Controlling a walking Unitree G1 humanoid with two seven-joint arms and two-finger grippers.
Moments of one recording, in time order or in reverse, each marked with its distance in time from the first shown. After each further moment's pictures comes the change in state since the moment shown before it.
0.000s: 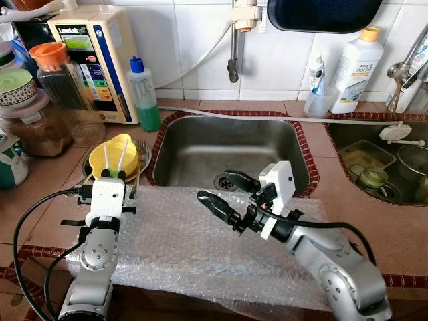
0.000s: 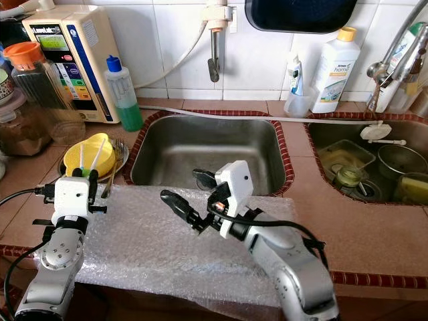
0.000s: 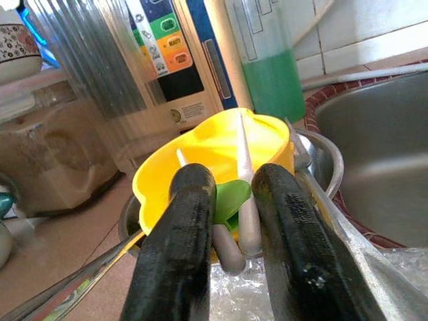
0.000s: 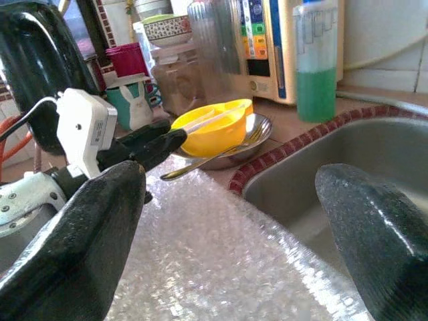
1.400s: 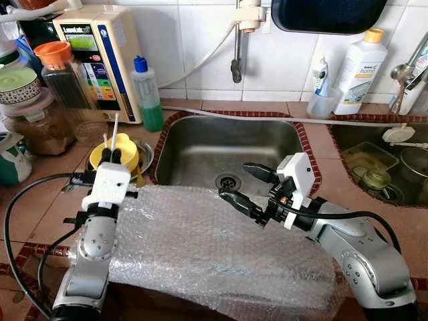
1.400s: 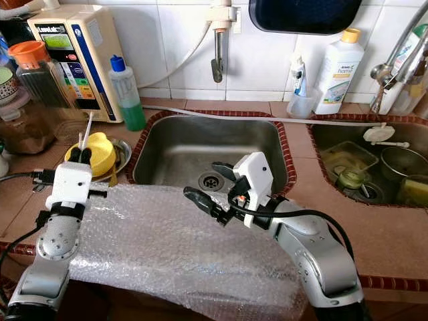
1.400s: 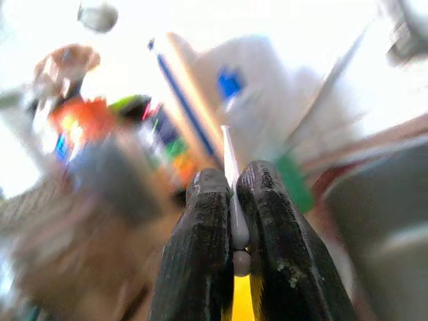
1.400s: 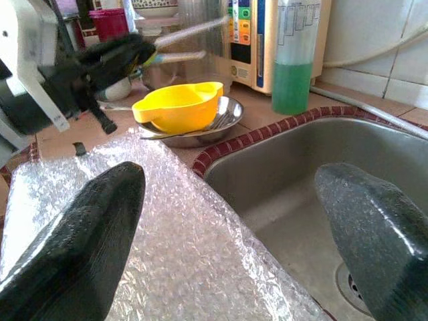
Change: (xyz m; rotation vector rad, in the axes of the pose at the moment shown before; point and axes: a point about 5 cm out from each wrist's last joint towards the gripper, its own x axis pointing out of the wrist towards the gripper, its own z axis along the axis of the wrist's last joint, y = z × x) left arm 0.011 -0.006 0.056 0.162 -0.273 -0.048; right arm -0.016 -0.027 0.004 -0.120 0.073 -0.017
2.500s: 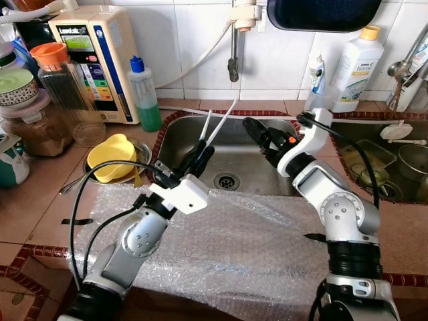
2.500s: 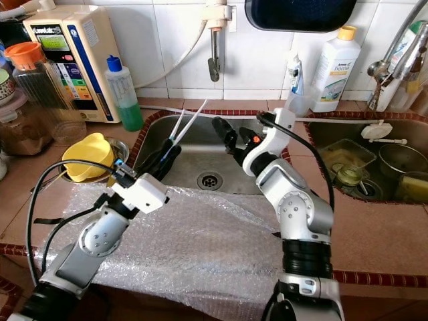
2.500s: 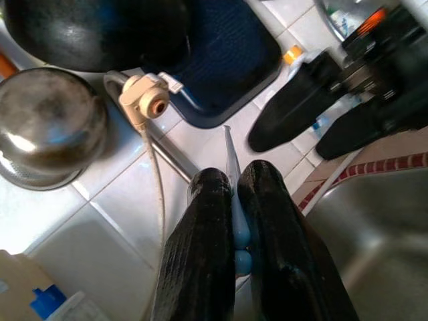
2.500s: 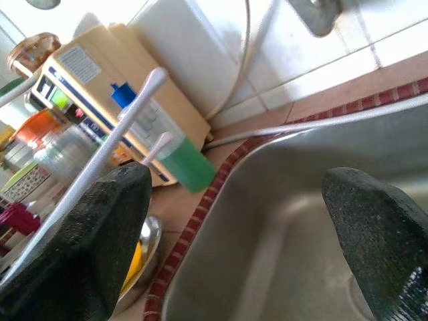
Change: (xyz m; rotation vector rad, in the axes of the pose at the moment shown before) left arm -0.002 -0.074 0.055 0.070 -0.436 -0.443; right arm 0.053 -0.062 0.028 0.578 -0.179 -0.405
